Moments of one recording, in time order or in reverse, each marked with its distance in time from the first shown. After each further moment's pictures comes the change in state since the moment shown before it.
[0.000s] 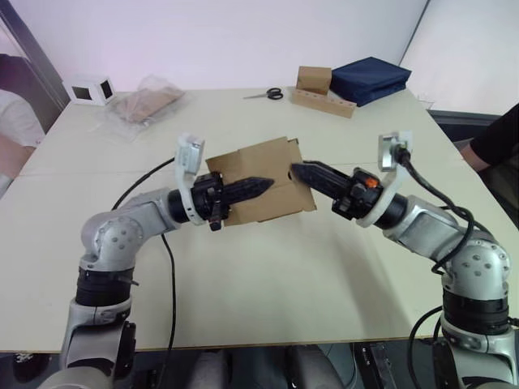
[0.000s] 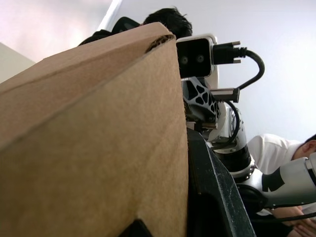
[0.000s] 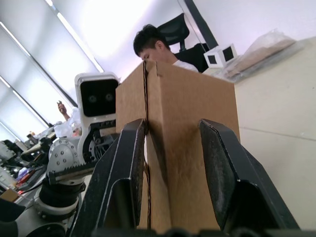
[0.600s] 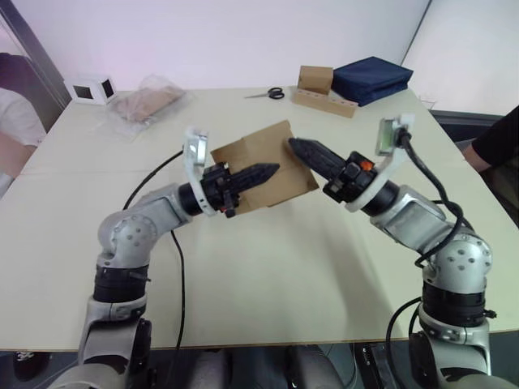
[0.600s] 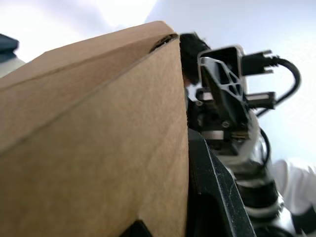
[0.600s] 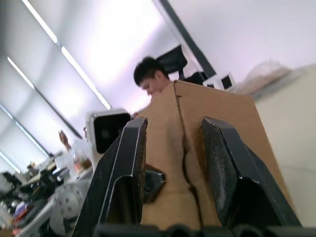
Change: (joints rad) left arm -0.038 -0.103 0.017 0.043 0.044 -0.084 0.130; right arm -0.065 0.132 0.011 0.002 0.002 -0.062 -0.135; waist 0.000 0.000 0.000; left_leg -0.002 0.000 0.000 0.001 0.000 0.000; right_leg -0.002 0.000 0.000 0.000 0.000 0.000
